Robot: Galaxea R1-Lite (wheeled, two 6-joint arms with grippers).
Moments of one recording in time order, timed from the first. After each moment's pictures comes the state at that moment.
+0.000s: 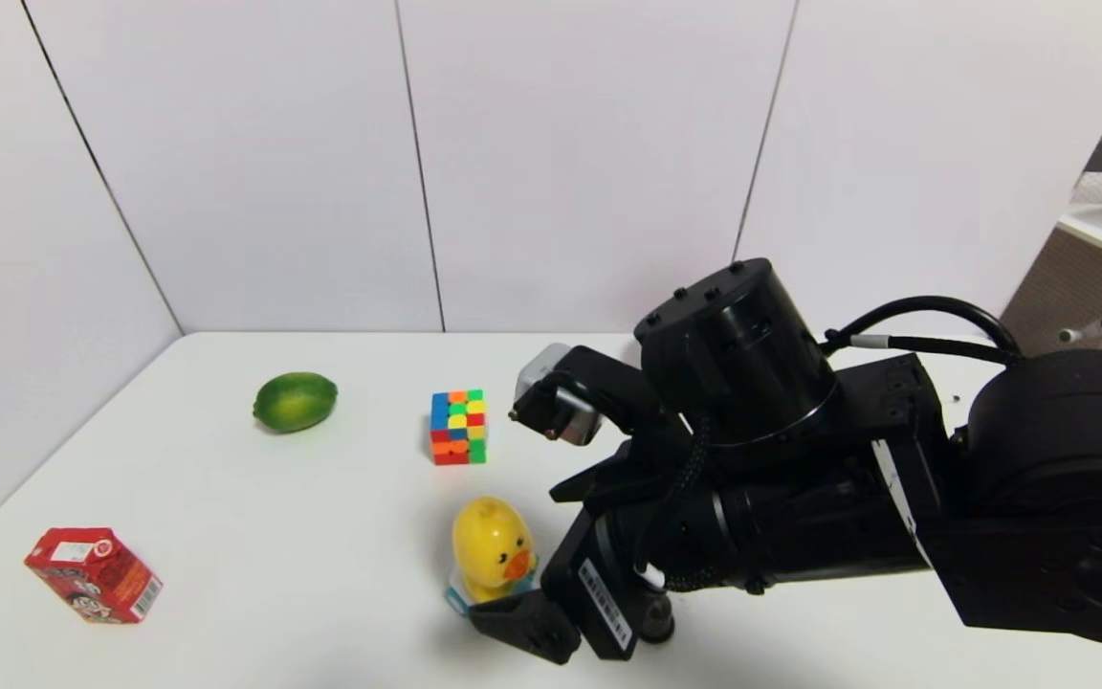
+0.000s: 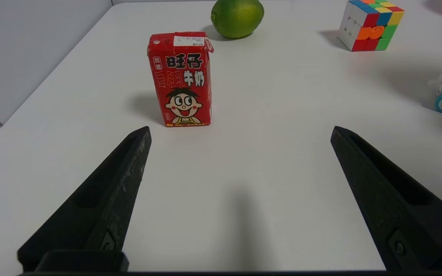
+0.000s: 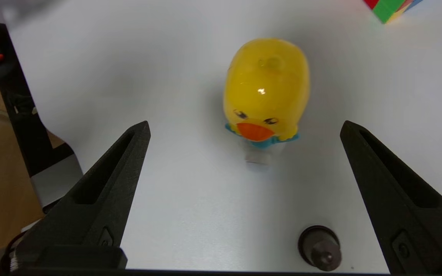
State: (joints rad) left arm 0.00 0.00 0.00 0.00 0.00 -0.01; right arm 0.94 1.75 -1.19 0.10 0.17 -0.03
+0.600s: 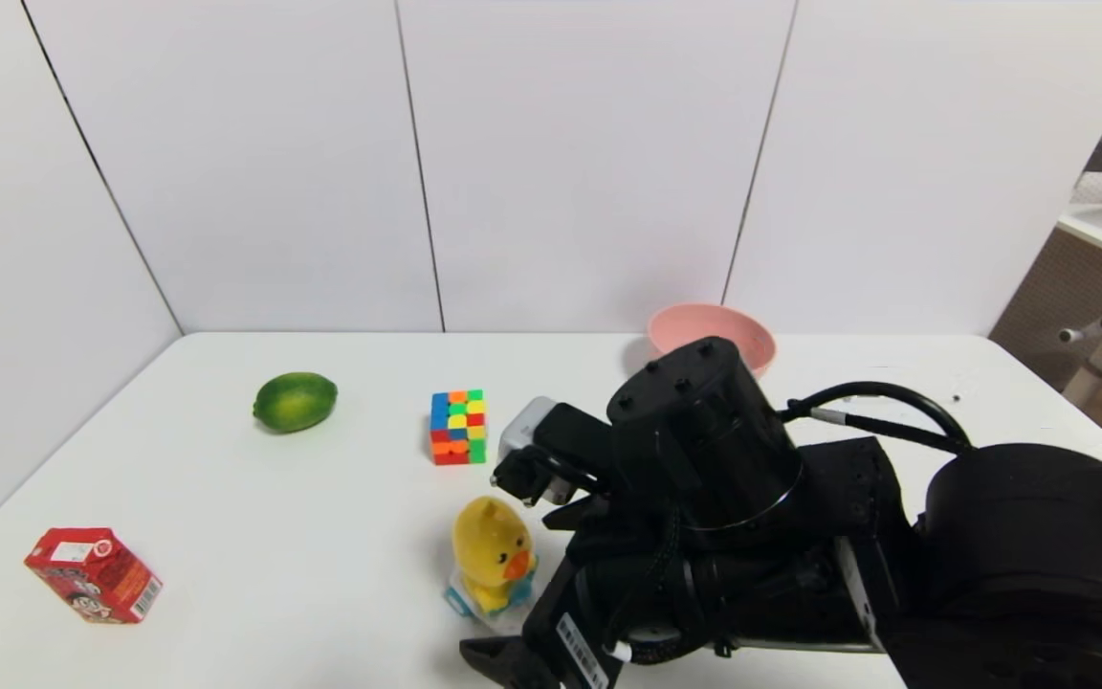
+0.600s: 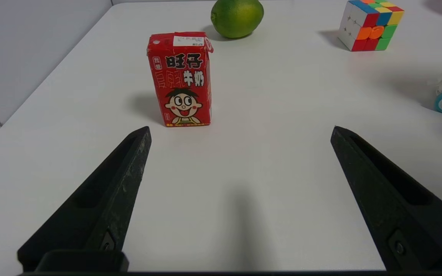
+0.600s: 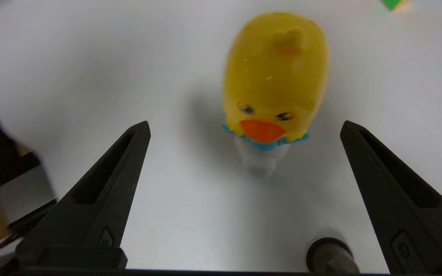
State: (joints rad) left arm 0.00 0.00 0.00 0.00 0.00 -0.01; right arm 0.99 1.78 -1.06 -0.09 0.06 -0.02
